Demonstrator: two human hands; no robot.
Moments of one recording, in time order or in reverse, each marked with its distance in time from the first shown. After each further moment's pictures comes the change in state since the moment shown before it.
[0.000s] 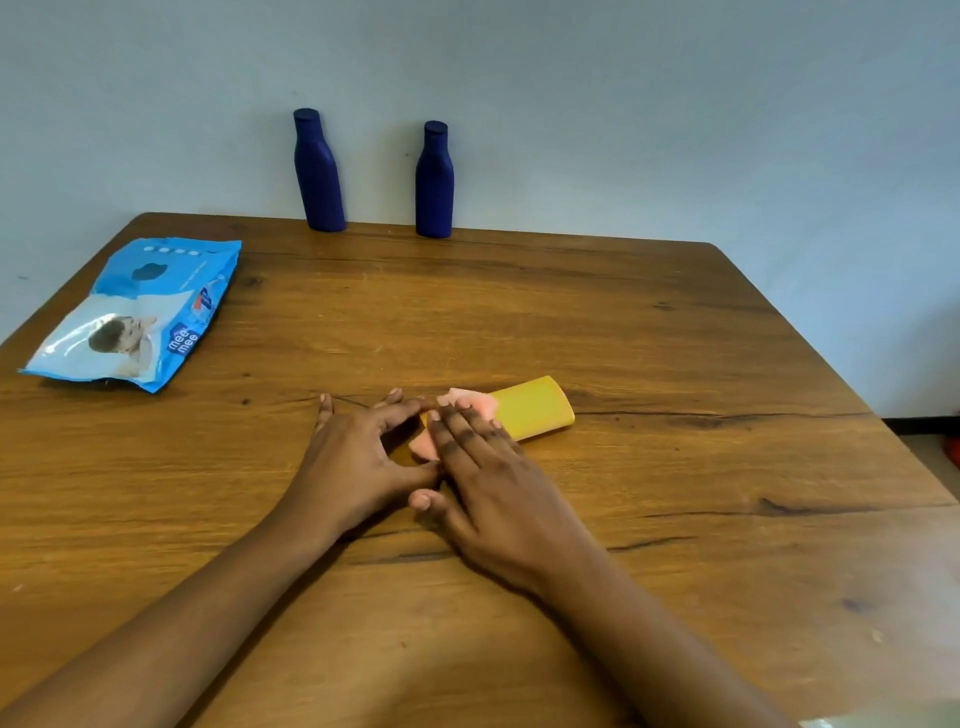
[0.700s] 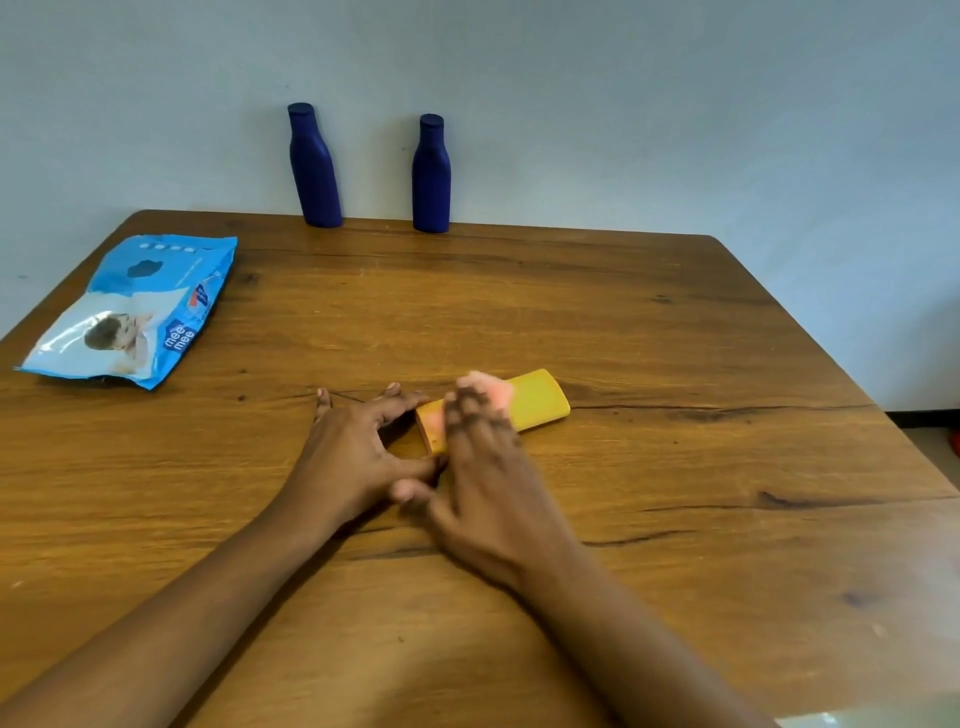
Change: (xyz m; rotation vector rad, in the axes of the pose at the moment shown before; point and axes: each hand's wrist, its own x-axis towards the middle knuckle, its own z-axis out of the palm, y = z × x) left_hand 0.000 0.005 -0.002 -0.012 -0.032 -0.026; right_hand 0.008 -0.001 0.011 0.017 0.056 0.092
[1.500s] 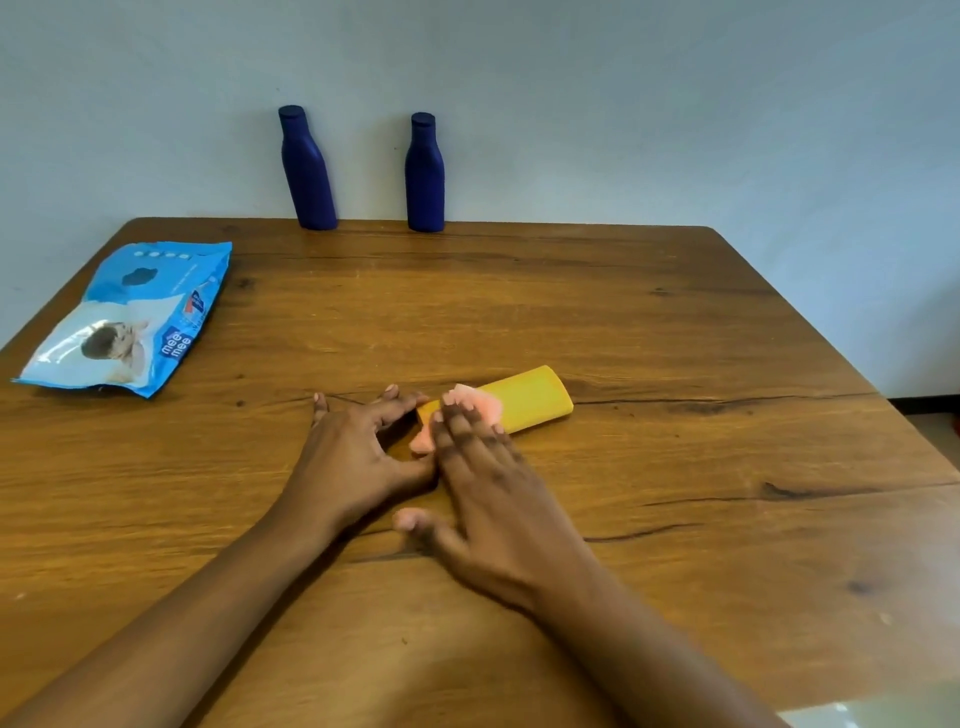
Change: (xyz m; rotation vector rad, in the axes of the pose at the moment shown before) left_hand 0.001 -0.002 0.001 0.009 -0.006 -0.017; right_hand -0.017 -0.006 -0.008 -0.010 -0.073 -0.023
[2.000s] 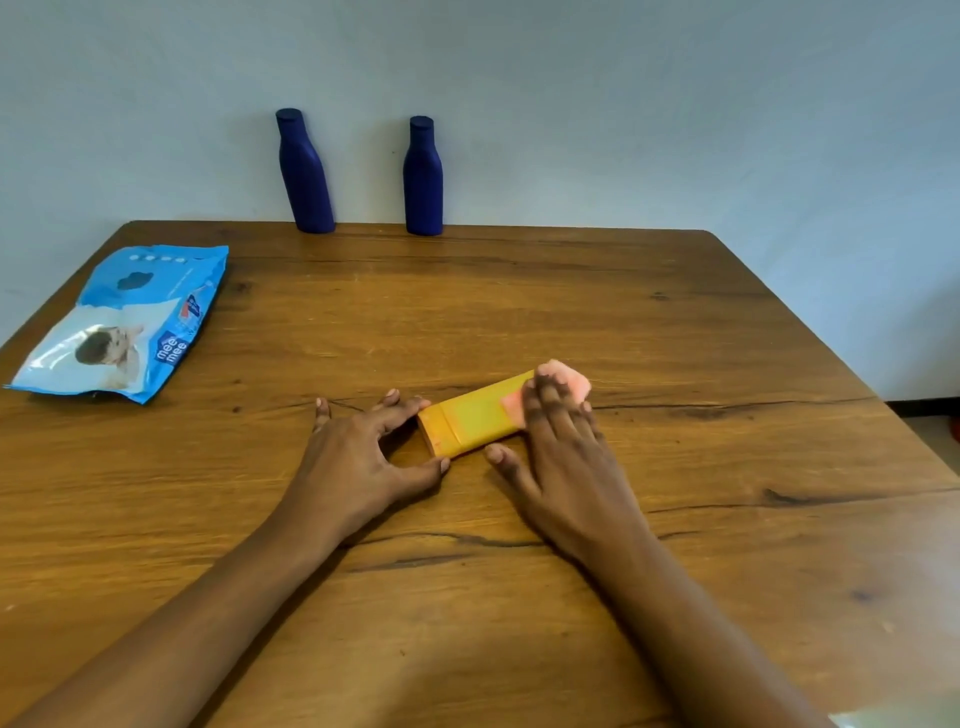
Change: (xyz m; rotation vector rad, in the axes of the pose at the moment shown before) left_hand 0.002 0.000 0.003 0.099 0.006 0.005; right_hand 0.004 0.055 -0.011 -0.014 0.125 0.219
